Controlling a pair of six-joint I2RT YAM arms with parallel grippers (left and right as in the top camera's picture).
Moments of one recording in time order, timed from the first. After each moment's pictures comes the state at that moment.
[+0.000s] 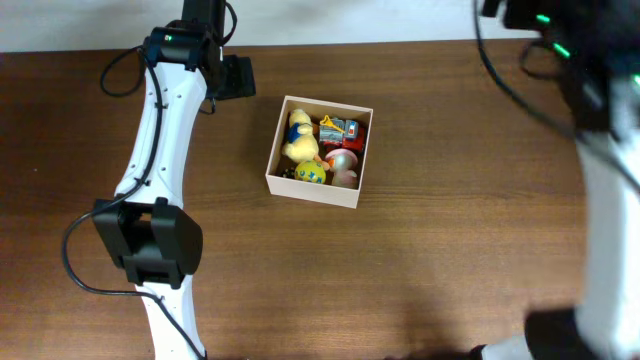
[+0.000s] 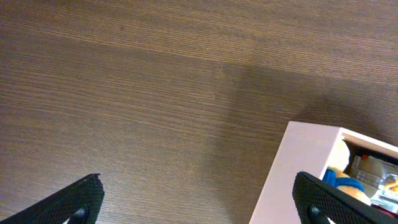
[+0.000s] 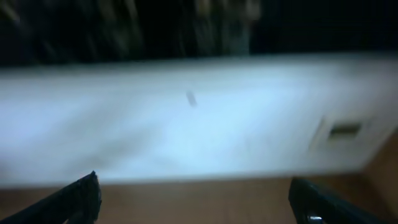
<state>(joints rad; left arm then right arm) -0.14 2.19 2.27 -1.21 -0.14 -0.27 0.07 1.65 2.32 -0.92 0.10 0.06</state>
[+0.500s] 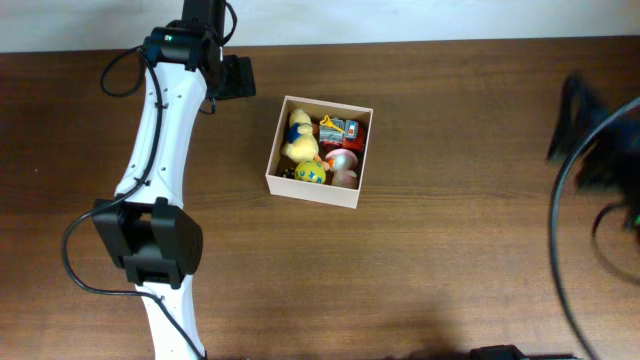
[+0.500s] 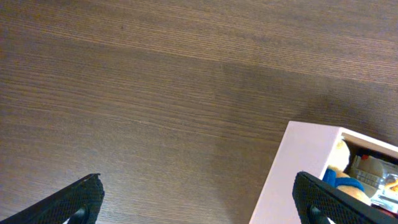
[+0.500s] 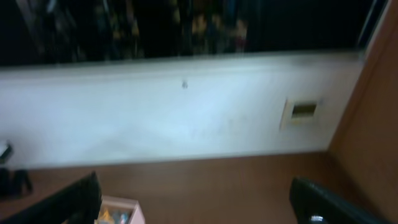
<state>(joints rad) -0.14 2.19 2.27 -1.21 -0.14 -0.27 0.07 1.00 1.80 -0.96 0.12 0.06</state>
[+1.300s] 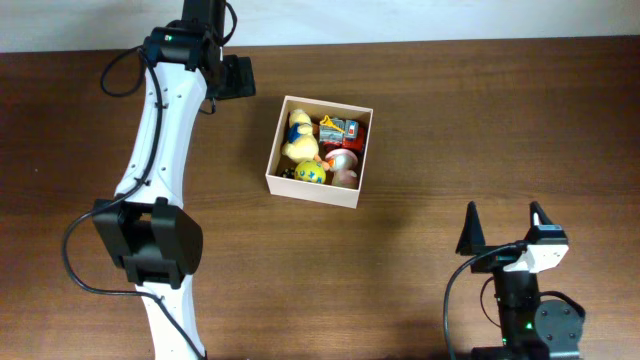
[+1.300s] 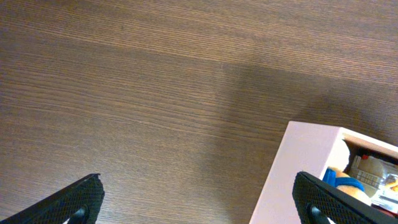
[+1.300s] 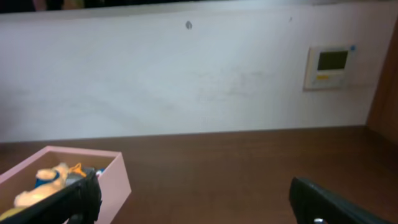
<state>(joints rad) -0.14 2.19 2.27 -1.21 -0.14 -0.27 0.00 0.12 0.24 -0.07 0.01 0.06</state>
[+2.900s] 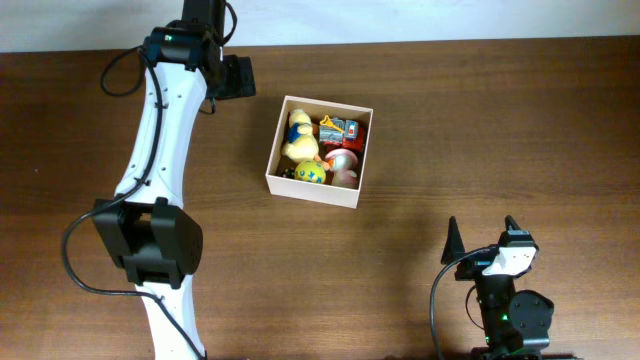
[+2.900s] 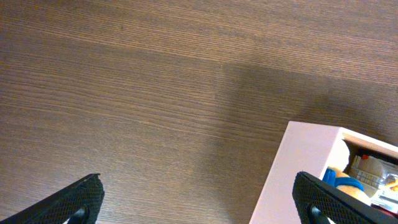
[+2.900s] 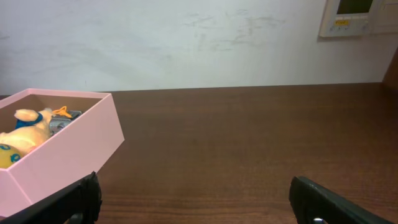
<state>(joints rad) -0.14 2.19 2.27 -1.21 -0.14 -0.27 0.00 0.01 0.01 -0.07 0.00 0.04</state>
